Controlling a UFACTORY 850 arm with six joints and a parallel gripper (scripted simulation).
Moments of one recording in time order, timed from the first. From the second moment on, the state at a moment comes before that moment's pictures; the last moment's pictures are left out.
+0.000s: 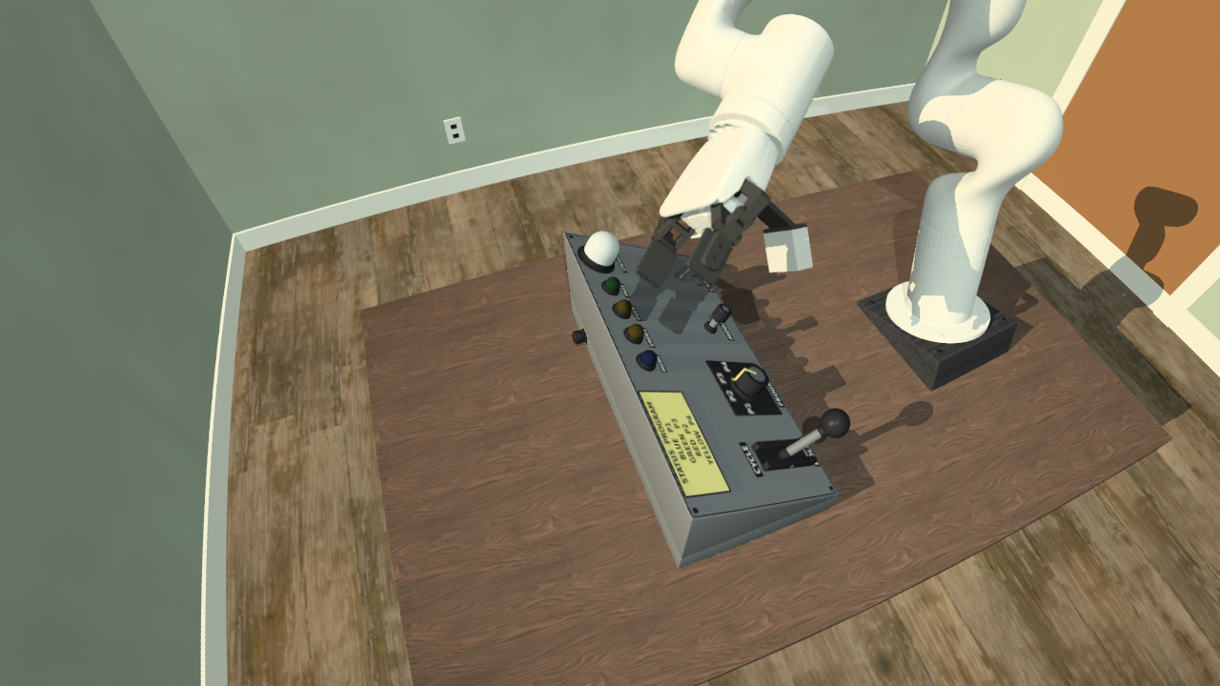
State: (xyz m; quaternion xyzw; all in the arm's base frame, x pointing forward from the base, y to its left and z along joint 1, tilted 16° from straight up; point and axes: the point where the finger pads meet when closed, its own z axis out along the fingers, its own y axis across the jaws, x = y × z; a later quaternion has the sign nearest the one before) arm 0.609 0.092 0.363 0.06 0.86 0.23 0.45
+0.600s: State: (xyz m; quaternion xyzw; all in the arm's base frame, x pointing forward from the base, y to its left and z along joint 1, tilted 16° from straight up) arm 0.577 0.032 0.349 0.40 0.77 0.28 0.41
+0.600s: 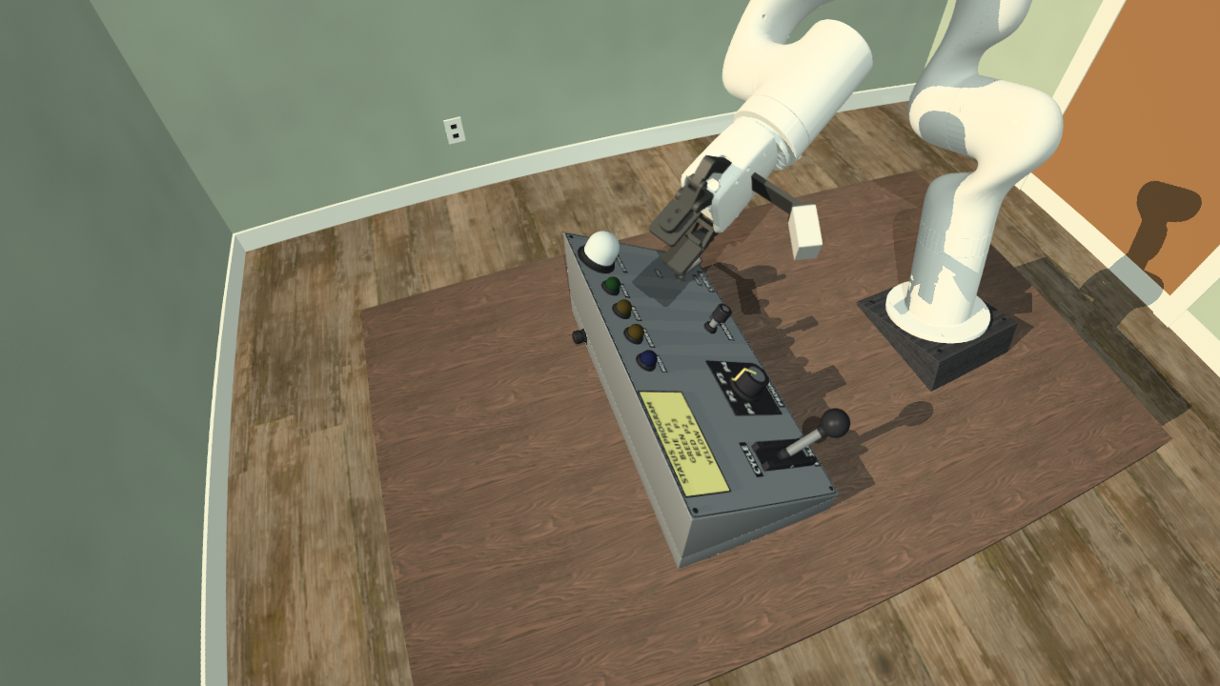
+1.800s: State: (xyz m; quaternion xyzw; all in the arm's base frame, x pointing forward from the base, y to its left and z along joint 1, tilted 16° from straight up) arm 0.448 -0.053 0.277 0.86 0.32 0.30 0.26
